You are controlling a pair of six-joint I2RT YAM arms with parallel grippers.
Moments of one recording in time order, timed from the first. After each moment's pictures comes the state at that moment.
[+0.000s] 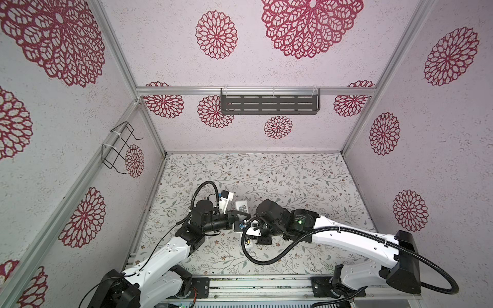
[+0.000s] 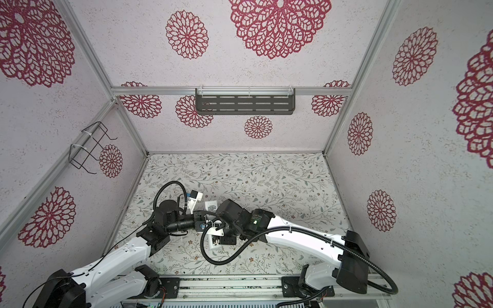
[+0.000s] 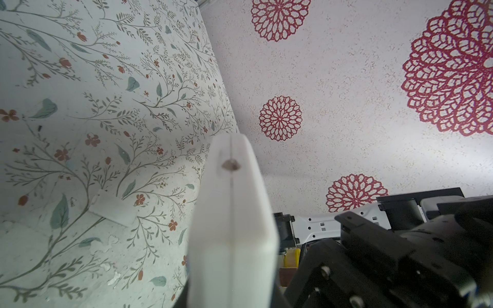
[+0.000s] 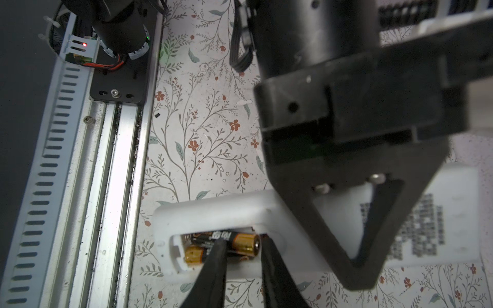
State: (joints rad) left arm -0.53 1.03 0.45 0.27 0.69 -0.92; right arm 1.16 1.38 1.18 -0.63 -0.11 -0.50
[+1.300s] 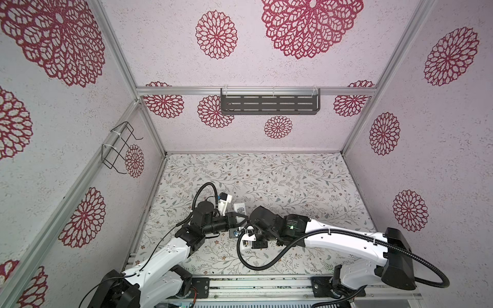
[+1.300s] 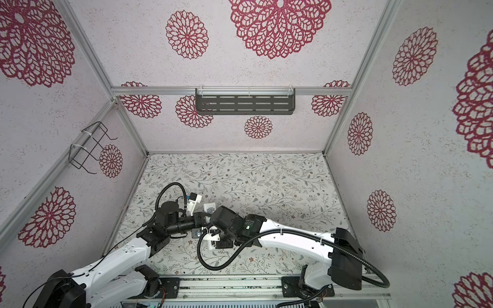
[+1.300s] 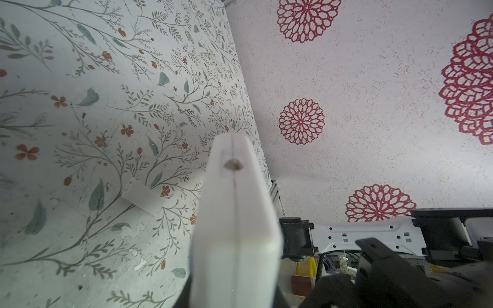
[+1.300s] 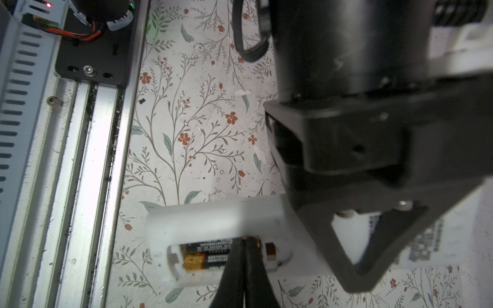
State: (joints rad) left arm -0.53 1.02 0.43 0.20 0.62 -0.89; right arm 1.22 1.43 1.14 -0.56 0.00 -0.53
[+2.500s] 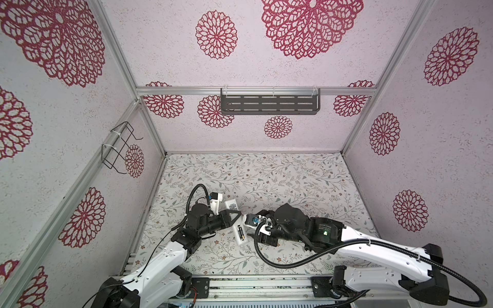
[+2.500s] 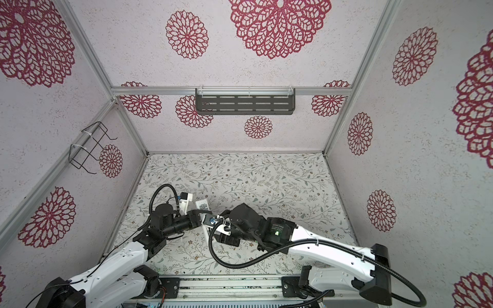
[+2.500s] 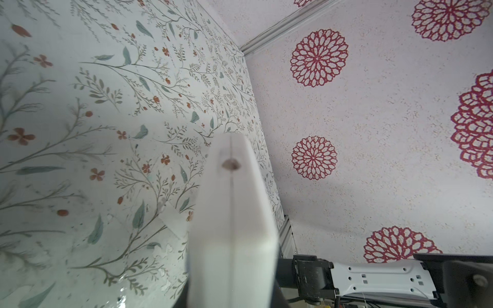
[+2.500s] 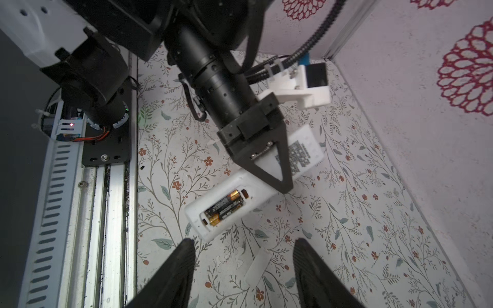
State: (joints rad) left arm -0.44 0.96 0.35 0.25 0.50 -0.91; right arm 1.18 1.14 1.09 -0.51 0.06 -0.25
